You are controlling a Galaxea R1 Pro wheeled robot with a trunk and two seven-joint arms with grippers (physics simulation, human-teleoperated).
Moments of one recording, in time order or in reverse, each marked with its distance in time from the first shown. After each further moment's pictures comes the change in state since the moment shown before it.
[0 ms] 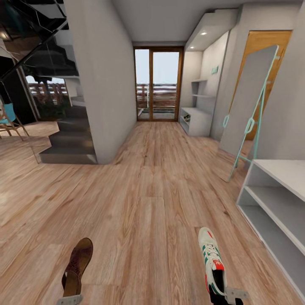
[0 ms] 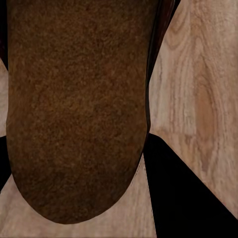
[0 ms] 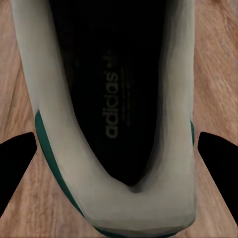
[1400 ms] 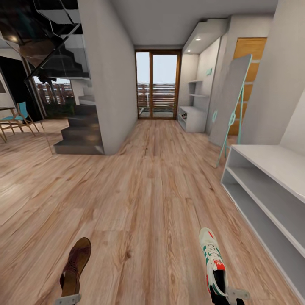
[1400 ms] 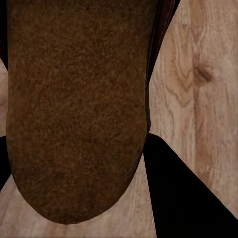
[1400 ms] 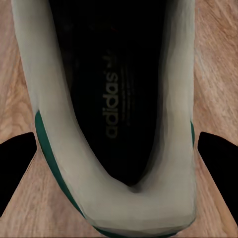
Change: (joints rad) left arm 0.000 0.005 0.006 -0.004 0.008 0.000 0.000; right arm 0.000 -0.007 0.000 0.003 0.001 0.001 0.001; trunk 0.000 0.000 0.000
